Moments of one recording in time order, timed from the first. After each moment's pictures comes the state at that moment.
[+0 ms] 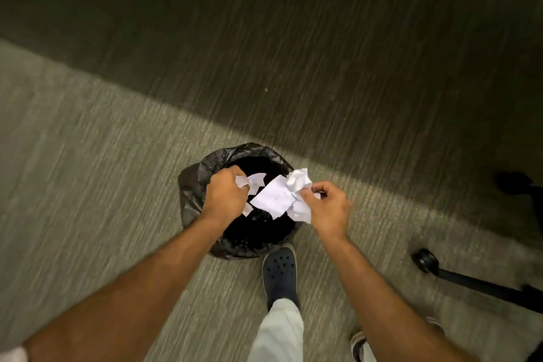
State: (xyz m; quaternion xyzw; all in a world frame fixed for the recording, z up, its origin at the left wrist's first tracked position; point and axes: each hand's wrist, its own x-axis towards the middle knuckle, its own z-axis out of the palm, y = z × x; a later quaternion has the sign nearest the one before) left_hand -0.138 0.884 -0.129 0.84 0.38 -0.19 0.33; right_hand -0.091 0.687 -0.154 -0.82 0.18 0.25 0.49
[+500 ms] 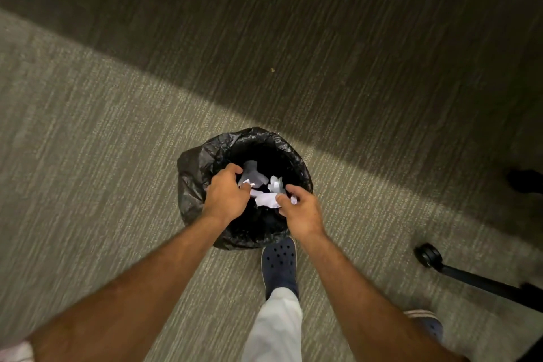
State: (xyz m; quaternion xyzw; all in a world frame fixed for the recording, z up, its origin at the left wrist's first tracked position) left_hand -0.166 0.887 -0.169 0.82 0.40 -0.24 0.32; right_hand -0.142 0.719 -0.216 -0.75 0.17 0.42 0.49
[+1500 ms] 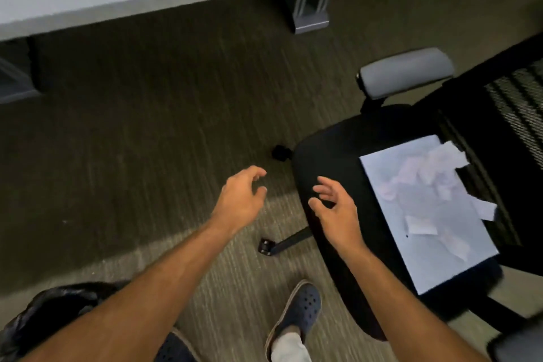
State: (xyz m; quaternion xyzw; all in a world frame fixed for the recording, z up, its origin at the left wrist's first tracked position) left_hand 0.042 0.342 0.020 0.89 -0.09 -0.26 0.36; right_hand -0.060 0.154 0.011 -0.76 0.35 0.05 0.54
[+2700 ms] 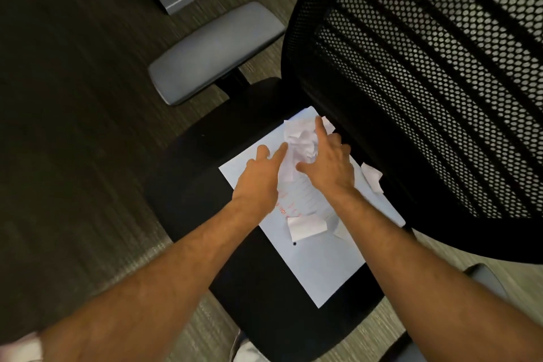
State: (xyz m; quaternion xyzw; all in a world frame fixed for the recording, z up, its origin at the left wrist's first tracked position) left_hand -0.003 -0.023 -0.028 0.87 -0.33 -0.34 0.11; right_hand -0.072 -0.162 -0.060 -0.88 0.41 0.13 0.19
